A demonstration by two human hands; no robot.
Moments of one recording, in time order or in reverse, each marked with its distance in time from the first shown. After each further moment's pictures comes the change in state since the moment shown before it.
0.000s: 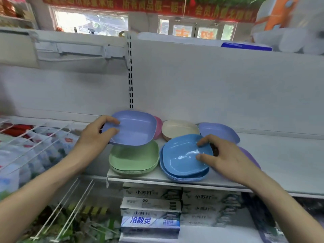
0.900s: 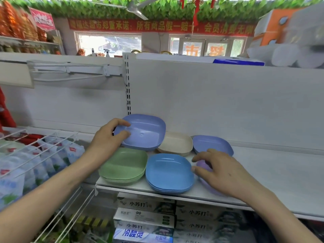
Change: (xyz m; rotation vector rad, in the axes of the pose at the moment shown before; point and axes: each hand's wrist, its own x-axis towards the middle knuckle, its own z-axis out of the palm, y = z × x) left_hand -0.008 0.059 0.041 0.038 0.041 0.092; right_hand -0.001 0.028 -0.023 -0.216 -0.017 -0.207
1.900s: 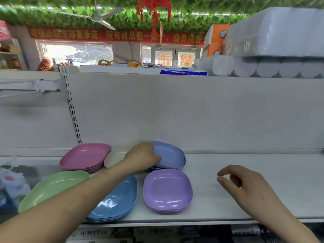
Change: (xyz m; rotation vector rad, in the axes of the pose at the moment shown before) left_hand 0.042 0.081 0.236 0.621 -0.504 0.069; right_hand -0.087 0.153 -0.061 0.163 0.261 0.268
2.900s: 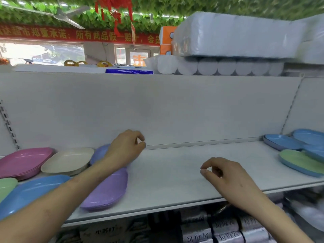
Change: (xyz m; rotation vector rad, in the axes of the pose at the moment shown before) left_hand -0.011 0.139 0.022 -0.148 0.260 0.196; right_hand -0.025 0.103 -0.083 0.004 0.004 0.034
